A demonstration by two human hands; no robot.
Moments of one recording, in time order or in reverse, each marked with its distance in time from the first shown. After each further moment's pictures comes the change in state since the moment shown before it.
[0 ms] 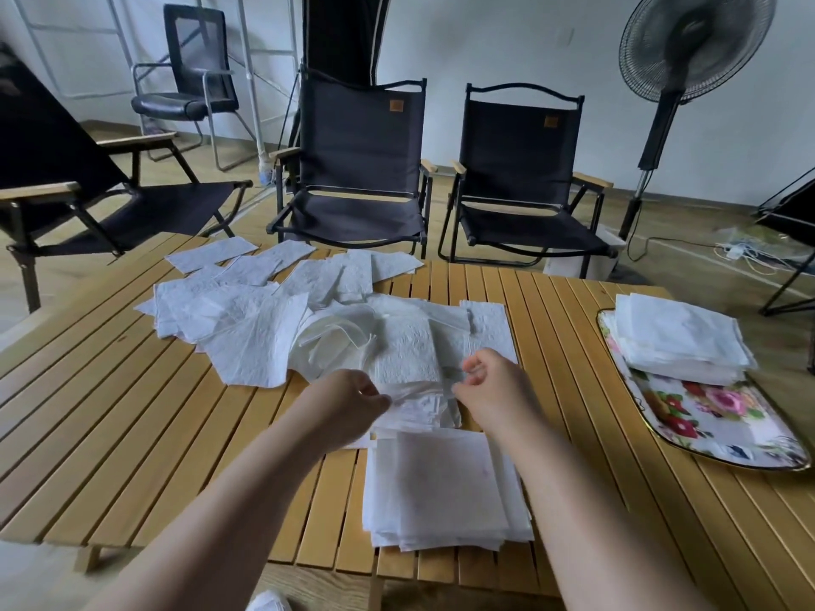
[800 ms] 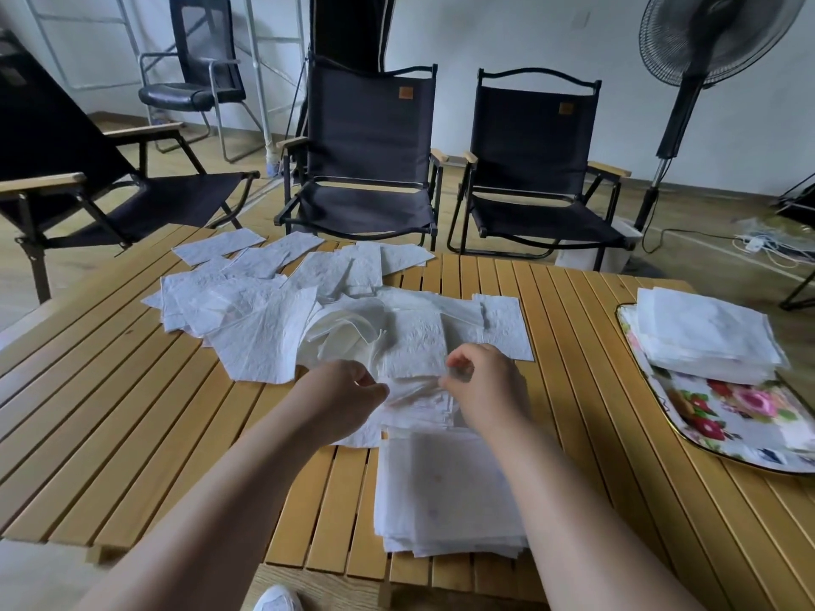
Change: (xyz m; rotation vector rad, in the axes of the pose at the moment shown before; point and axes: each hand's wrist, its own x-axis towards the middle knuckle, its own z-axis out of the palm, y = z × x) left_hand 0.008 -0.014 -0.009 -0.032 0.020 -0.034; right_hand 0.018 -0.002 0.036 -0.124 0.091 -0.139
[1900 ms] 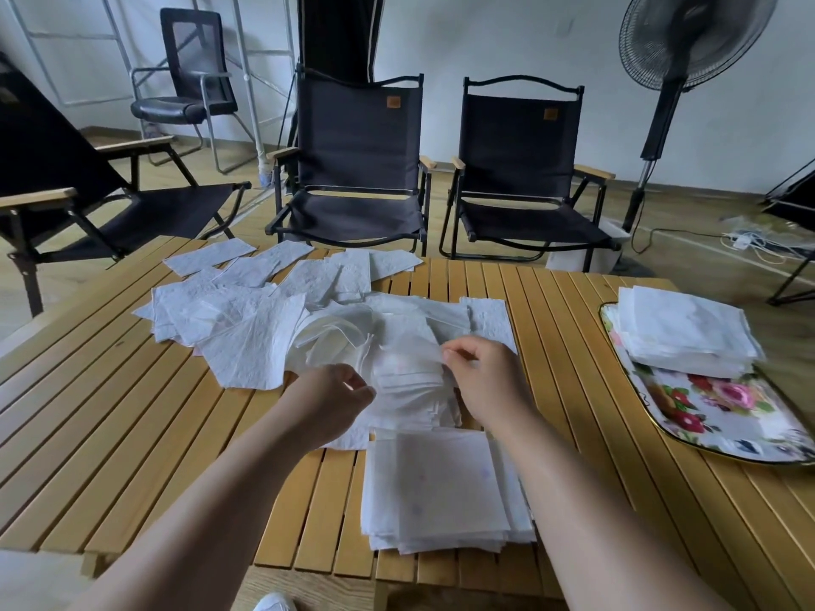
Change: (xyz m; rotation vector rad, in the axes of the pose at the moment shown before) left_hand -0.002 0.002 0.004 -0.017 0.035 0.004; right_hand -0.008 -0.004 -0.032 0.298 0.035 -0.041
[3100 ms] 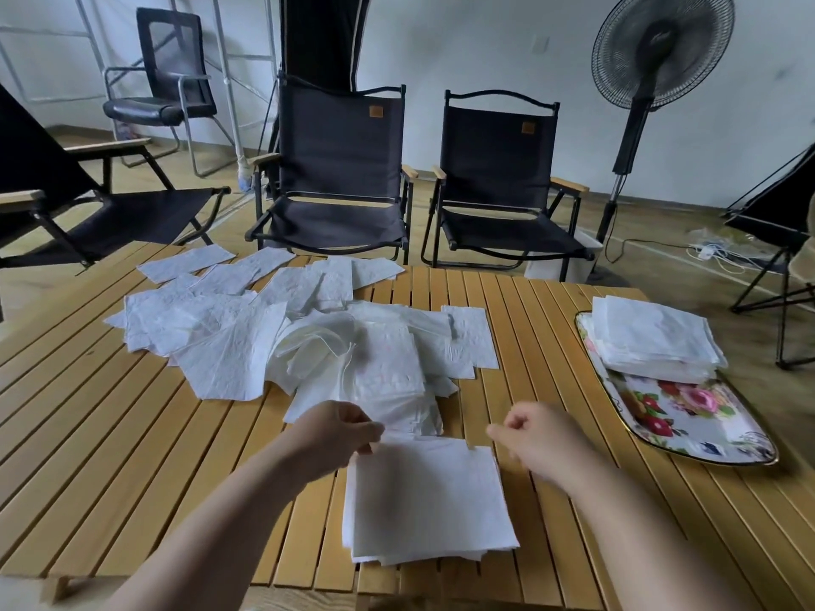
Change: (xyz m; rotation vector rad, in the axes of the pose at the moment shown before) left_hand -0.018 0.007 0.020 -0.246 -0.206 -0.019; right_hand -0.039 0.044 -0.063 -0.409 -0.247 0.334
